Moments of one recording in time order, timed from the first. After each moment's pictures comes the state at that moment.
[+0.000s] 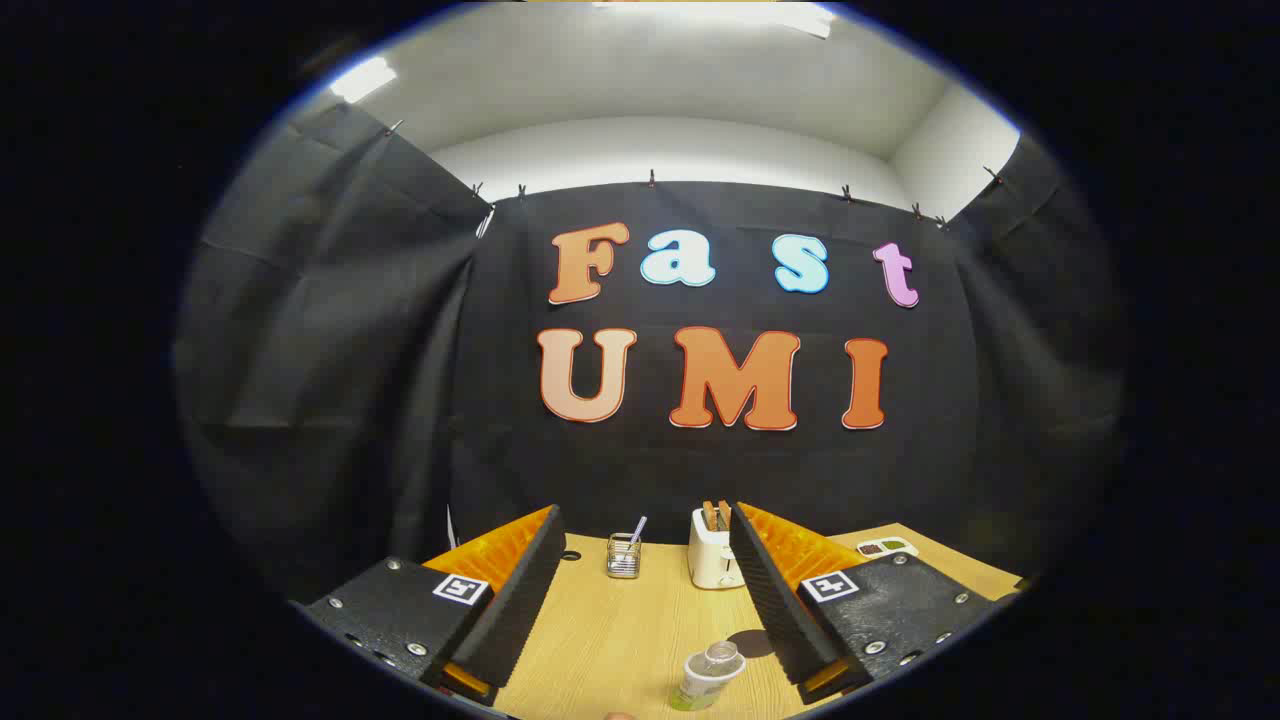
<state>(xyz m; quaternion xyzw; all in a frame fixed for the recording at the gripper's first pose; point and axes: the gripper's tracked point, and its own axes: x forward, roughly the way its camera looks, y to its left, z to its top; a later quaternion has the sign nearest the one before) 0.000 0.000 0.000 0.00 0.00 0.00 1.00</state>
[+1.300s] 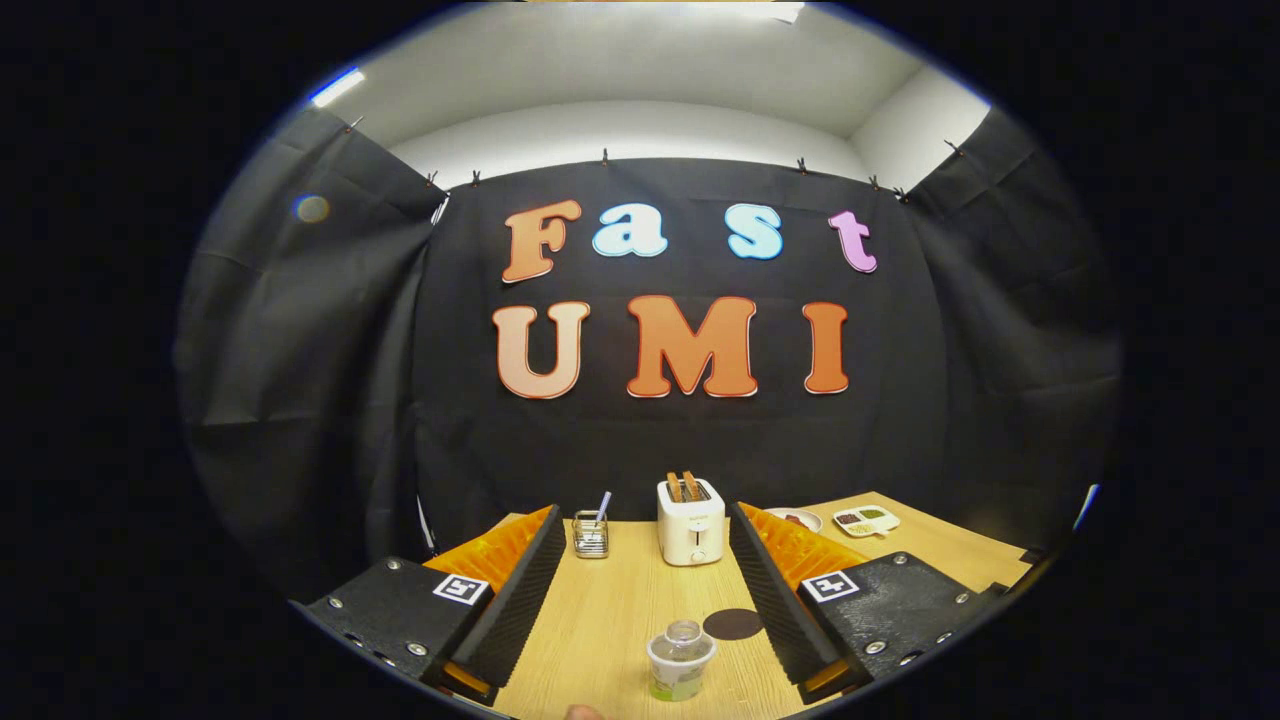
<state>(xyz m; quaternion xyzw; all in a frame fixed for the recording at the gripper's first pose) 0.007 -0.047 -0.056 0.03 0.03 -0.05 1.00</state>
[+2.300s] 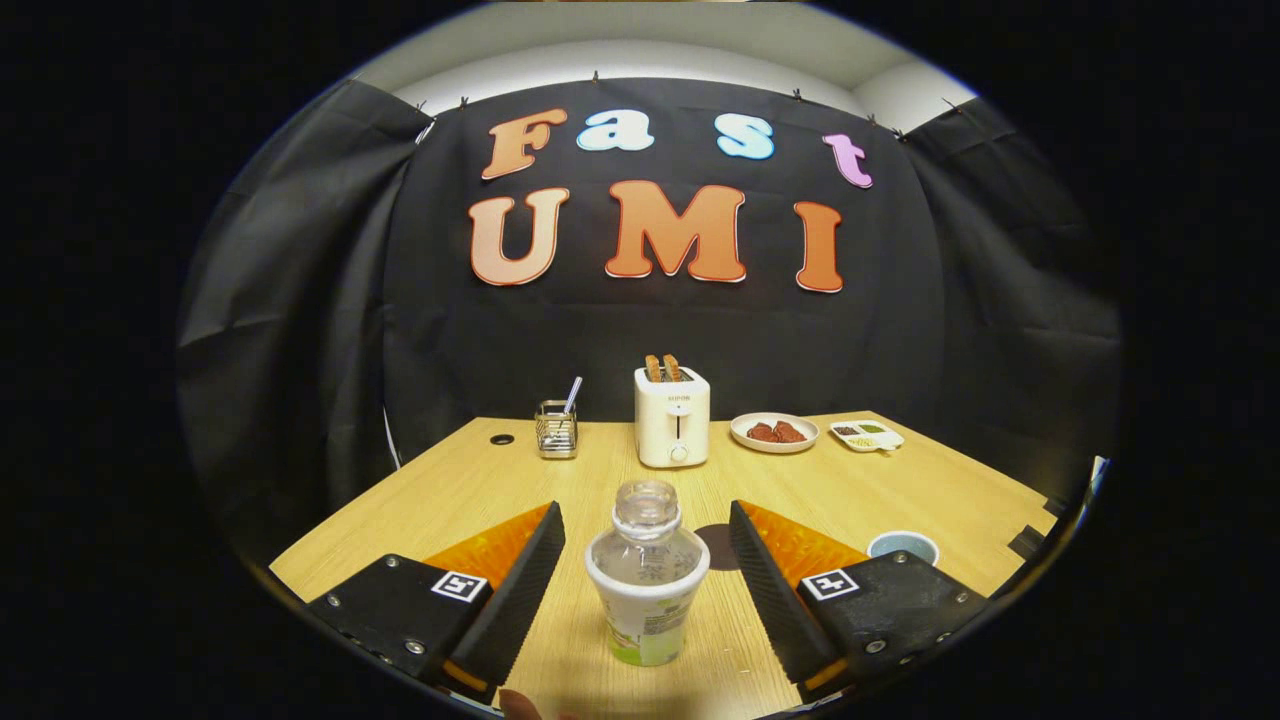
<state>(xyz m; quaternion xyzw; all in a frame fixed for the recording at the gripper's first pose) 0.022 -0.060 -0.225 0.01 0.15 -0.07 0.99</state>
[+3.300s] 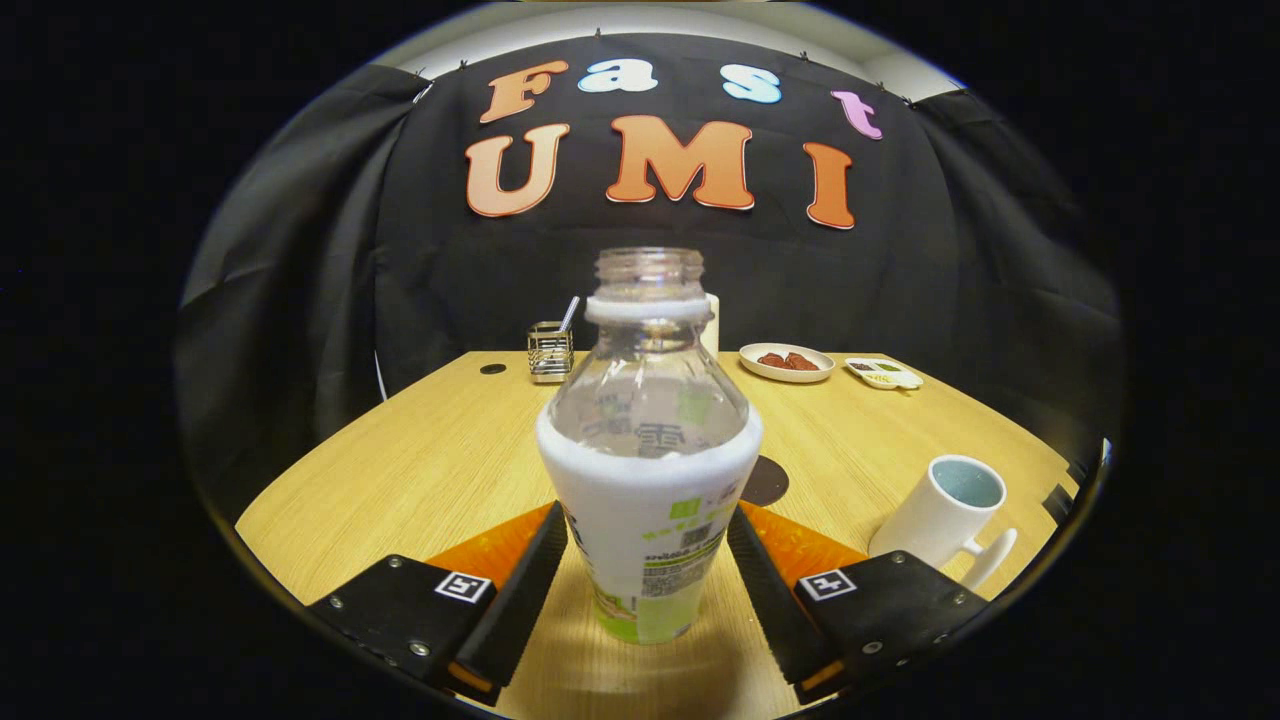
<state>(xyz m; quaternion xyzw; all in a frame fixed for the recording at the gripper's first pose) 0.026 -0.058 -0.317 0.01 0.22 -0.06 0.97</state>
